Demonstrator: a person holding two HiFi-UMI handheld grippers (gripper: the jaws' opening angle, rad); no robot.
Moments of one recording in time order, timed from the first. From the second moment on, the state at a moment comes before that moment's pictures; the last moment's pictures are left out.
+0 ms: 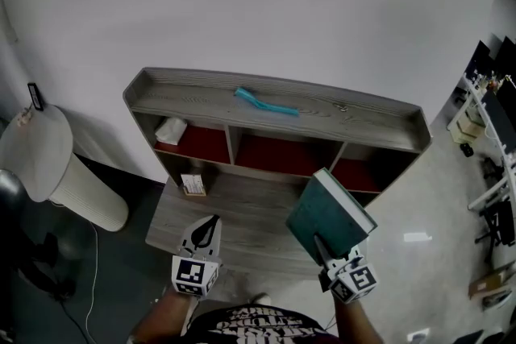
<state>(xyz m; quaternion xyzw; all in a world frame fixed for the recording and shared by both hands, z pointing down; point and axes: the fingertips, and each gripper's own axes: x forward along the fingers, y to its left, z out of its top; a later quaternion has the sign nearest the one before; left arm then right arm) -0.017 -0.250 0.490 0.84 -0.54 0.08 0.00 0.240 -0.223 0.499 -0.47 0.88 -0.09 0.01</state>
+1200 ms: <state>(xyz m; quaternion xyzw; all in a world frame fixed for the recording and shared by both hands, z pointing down) -0.063 -0.243 0.497 0.83 -0.56 0.09 0.01 0.207 -0.230 0.503 -0.46 0.88 -0.10 0.04</state>
